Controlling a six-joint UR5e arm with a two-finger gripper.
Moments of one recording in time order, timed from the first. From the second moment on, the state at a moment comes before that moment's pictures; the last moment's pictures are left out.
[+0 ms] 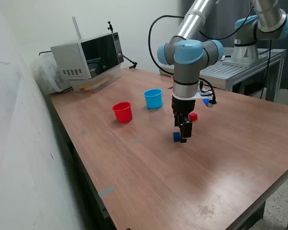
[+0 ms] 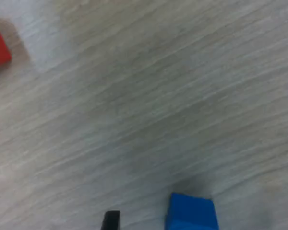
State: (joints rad) arm 0.20 -0.64 1.20 -2.17 -1.76 3.84
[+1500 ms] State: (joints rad) arm 0.17 -0.62 1.18 -2.15 -1.73 3.86
